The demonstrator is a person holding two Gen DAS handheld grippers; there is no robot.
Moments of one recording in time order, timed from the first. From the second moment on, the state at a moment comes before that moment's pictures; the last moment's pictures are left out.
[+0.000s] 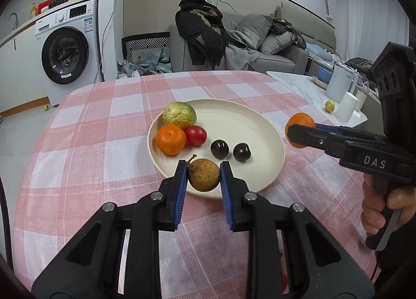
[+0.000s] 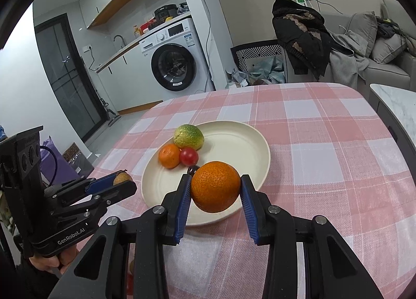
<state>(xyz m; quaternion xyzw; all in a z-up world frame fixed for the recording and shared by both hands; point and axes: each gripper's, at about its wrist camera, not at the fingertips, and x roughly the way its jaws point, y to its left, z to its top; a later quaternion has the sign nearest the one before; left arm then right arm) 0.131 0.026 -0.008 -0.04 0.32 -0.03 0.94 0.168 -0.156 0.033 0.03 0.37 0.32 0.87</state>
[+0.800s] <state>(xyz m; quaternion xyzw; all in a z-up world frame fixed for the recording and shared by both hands) 0.185 0.024 -0.031 -0.03 0.34 -0.01 0.94 0.205 -0.144 0.006 0.02 0.40 0.27 0.88</state>
